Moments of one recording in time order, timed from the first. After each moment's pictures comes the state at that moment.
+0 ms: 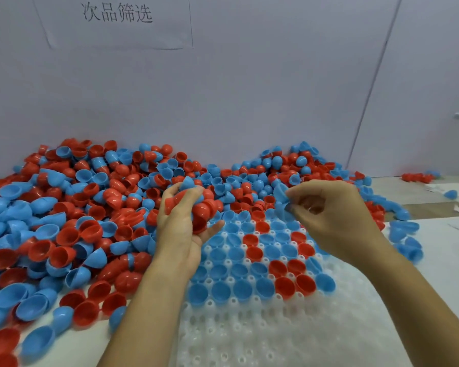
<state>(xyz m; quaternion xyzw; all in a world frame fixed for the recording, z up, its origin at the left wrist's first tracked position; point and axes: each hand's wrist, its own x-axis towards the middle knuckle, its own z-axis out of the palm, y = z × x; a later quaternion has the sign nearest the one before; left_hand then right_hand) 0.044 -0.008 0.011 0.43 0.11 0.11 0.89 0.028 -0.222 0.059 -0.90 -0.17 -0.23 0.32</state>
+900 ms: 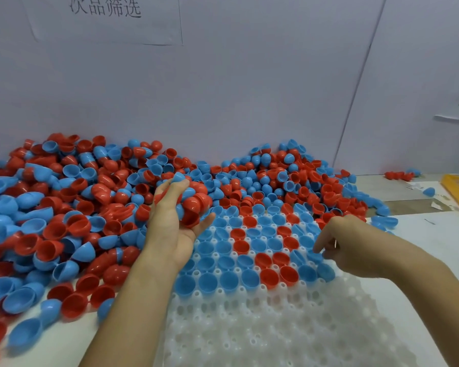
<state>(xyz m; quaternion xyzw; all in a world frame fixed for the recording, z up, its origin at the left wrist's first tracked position) 0.036 -0.010 0.018 0.40 0.11 0.07 0.91 0.027 -0.287 0.043 -0.99 -0.09 0.10 0.02</state>
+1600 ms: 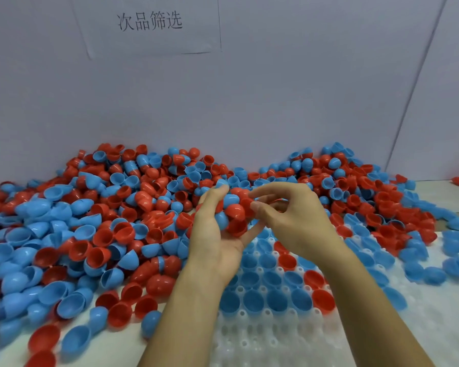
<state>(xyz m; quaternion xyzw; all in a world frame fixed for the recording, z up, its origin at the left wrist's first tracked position) 0.036 -0.007 0.020 0.33 0.05 0.01 0.94 0.058 -0.139 0.037 -0.84 -0.18 -0.13 0.50</state>
